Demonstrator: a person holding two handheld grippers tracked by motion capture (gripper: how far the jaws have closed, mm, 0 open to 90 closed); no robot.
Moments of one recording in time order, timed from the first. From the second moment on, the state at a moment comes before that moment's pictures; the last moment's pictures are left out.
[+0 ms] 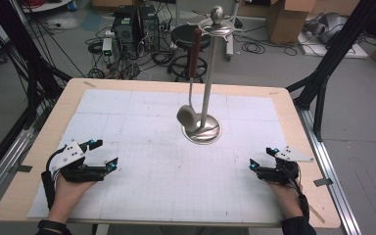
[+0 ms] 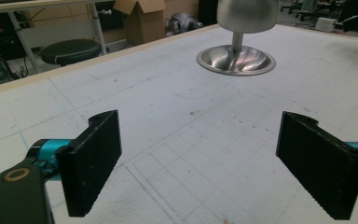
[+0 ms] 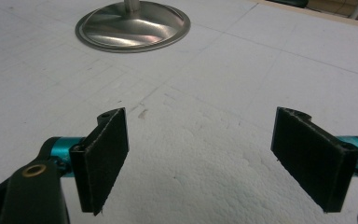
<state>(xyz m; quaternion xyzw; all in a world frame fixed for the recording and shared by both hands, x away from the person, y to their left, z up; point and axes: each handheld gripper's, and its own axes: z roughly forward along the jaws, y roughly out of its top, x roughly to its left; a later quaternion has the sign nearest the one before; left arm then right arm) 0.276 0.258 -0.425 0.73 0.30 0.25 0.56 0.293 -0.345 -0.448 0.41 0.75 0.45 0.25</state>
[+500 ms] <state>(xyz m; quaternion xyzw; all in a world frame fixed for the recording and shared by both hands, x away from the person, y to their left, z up) 0.278 0.257 -0.429 0.73 0.30 0.26 0.55 0.295 -0.347 -0.448 0.42 0.75 0.45 0.24</state>
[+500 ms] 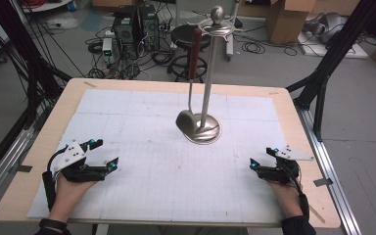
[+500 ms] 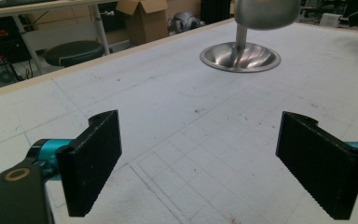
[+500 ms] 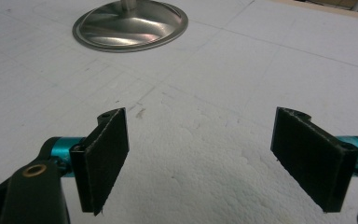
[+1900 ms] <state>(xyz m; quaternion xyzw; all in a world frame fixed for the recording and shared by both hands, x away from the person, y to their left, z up) 0.274 0.257 -0.425 0.73 0.30 0.26 0.56 0.295 -0.345 -0.448 0.41 0.75 0.45 0.25</state>
